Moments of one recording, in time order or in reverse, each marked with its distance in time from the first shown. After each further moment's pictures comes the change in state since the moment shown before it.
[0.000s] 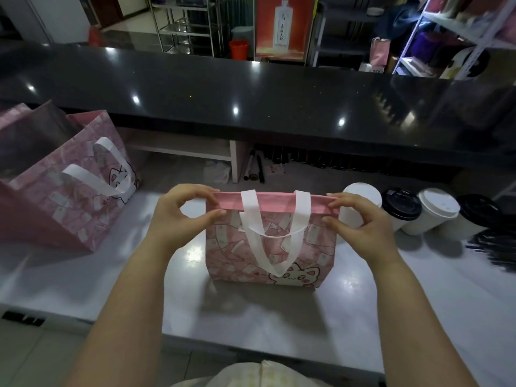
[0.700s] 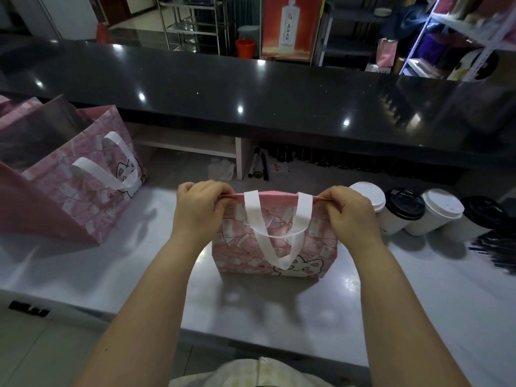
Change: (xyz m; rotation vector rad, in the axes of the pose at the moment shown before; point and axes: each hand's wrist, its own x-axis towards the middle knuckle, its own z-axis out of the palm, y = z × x) left_hand 0.001 0.021 0.024 0.478 0.036 0.164; right_hand 0.018 -0.032 0.023 -0.442 -0.056 -0.010
